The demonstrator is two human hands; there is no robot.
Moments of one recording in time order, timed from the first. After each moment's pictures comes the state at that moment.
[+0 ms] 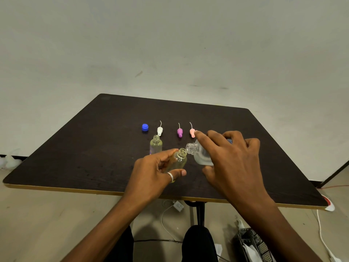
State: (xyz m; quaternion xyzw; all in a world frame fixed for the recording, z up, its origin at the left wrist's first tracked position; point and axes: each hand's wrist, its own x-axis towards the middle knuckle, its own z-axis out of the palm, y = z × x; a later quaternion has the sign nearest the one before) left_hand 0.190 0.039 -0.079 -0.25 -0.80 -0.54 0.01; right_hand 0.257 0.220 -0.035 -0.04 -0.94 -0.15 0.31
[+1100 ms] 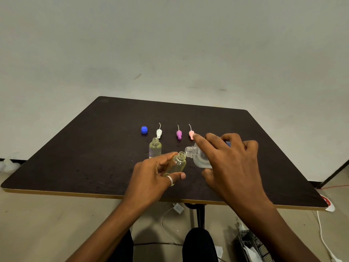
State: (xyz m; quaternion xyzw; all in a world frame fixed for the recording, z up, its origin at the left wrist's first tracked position) left_hand 0.189 0.040 -0.081 -0.25 -0.80 -0.55 0.00; right_hand 0.257 0.220 -0.036 -0.04 -0.94 -0.15 0.31
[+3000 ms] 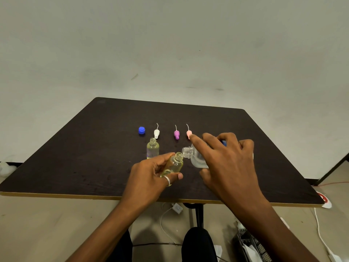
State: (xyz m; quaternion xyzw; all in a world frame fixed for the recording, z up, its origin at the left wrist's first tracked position) left_hand 0.189 0.040 -0.084 -0.25 -0.80 -0.54 0.01; right_hand 0.258 0.218 -0.035 -0.04 -0.94 -0.17 0.30
